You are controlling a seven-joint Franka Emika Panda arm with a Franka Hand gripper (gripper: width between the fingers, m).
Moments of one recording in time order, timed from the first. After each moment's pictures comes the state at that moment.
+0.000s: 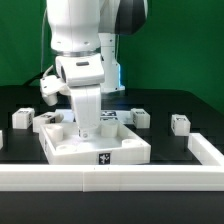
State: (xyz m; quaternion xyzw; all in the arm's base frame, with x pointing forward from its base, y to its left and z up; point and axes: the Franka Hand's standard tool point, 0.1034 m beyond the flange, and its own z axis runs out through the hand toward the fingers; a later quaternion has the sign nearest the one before) arm 0.446 -0.058 0.016 -0.65 -0.76 0.03 0.08
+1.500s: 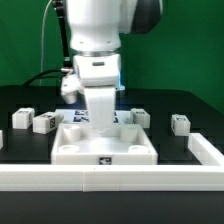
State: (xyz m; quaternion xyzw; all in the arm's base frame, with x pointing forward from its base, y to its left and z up) arm 0.453 -0.010 0.017 -0.71 -0.70 0.03 0.08
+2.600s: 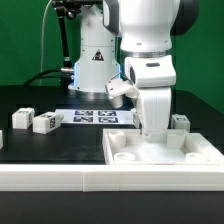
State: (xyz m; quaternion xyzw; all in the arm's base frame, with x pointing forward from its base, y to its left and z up) arm 0.485 0.065 0.017 -0.70 -0.71 0.01 0.07
